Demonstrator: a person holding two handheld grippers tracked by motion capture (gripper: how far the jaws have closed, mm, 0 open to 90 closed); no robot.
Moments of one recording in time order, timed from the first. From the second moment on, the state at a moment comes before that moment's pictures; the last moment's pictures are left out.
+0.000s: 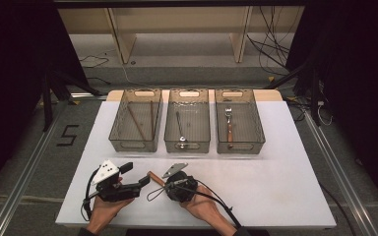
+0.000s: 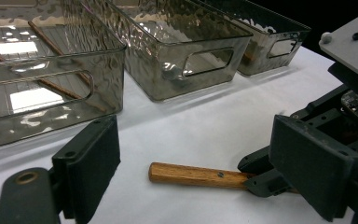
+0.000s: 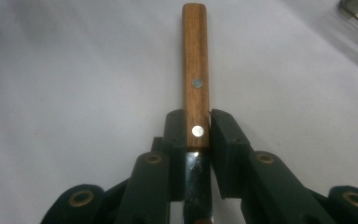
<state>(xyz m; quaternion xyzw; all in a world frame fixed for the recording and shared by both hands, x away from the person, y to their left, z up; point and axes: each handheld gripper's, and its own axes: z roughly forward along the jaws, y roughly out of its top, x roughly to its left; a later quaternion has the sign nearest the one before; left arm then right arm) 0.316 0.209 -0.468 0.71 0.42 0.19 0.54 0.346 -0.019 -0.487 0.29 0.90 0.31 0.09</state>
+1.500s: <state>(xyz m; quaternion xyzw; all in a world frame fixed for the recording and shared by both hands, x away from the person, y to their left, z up) 0.316 0.207 -0.470 0.71 0.41 0.18 0.54 0.394 -0.146 -0.380 0.39 0.81 0.42 0.15</state>
